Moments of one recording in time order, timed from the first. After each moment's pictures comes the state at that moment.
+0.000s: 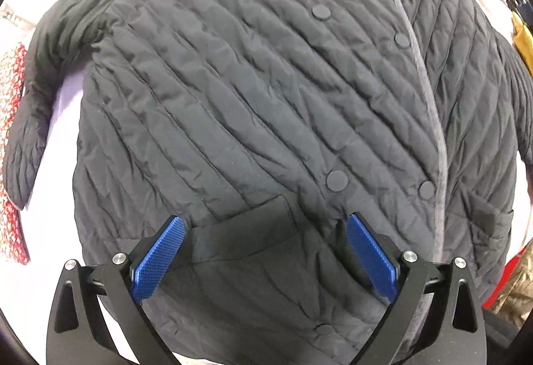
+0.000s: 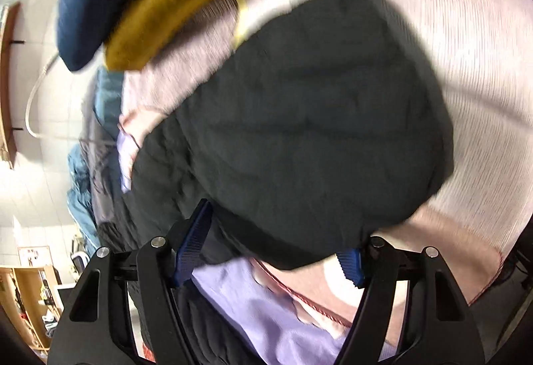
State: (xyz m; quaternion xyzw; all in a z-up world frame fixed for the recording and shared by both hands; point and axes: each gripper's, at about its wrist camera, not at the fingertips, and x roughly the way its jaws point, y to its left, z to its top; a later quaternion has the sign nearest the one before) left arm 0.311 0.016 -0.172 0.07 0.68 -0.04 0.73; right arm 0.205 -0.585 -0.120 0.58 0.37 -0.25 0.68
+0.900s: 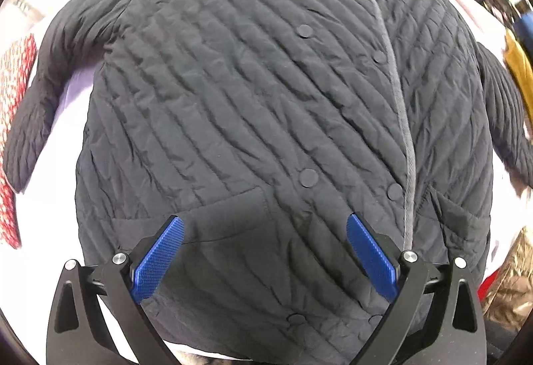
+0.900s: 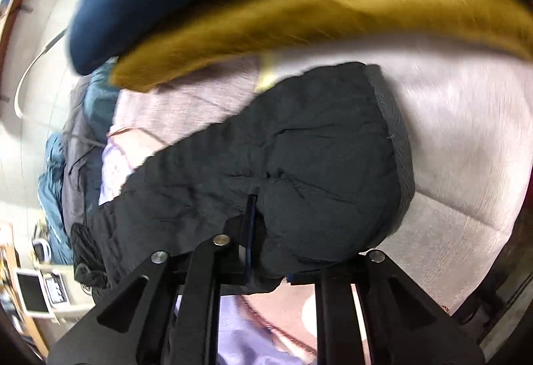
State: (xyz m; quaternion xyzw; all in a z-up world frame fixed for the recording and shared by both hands) left arm 0.270 -0.020 -0.093 0.02 0.67 -0.04 0.74; right arm 0.231 -0.594 -0.072 0.47 0.40 -0.27 0.74
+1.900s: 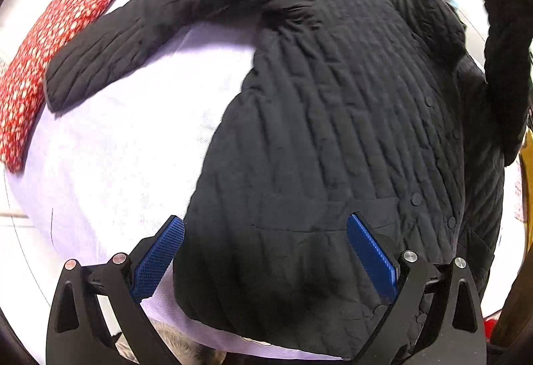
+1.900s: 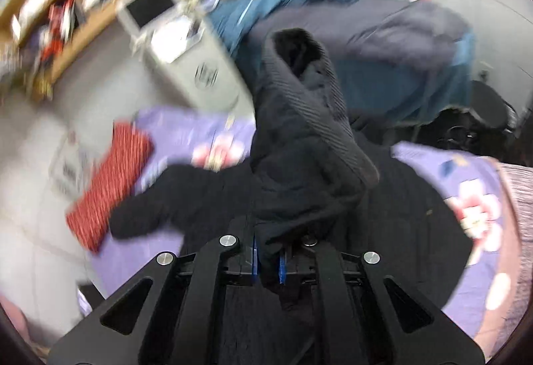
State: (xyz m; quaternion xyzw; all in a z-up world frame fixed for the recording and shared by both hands) left arm 0.219 0.127 -0.061 -0.10 0.62 0.06 0.78; right arm 0.516 -0.146 0.067 0.05 0.47 0.26 0.84
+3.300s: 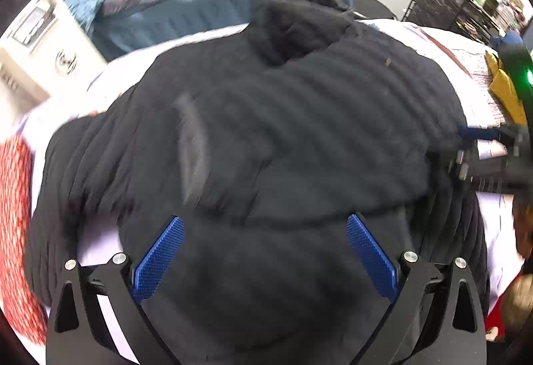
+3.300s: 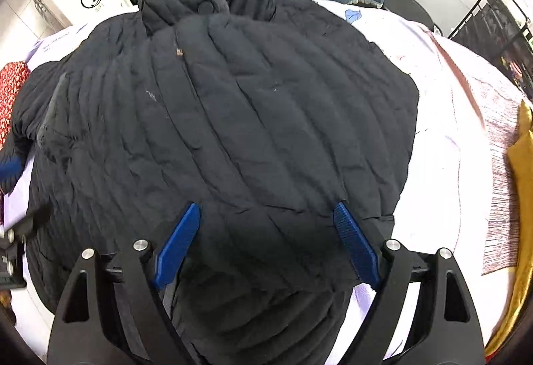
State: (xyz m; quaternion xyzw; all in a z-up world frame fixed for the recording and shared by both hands) left arm 0.379 -0.030 -0.039 0.10 0.56 -0.11 0.82; right arm 0.478 -0.227 -0.088 -0.01 0.61 0.04 0.79
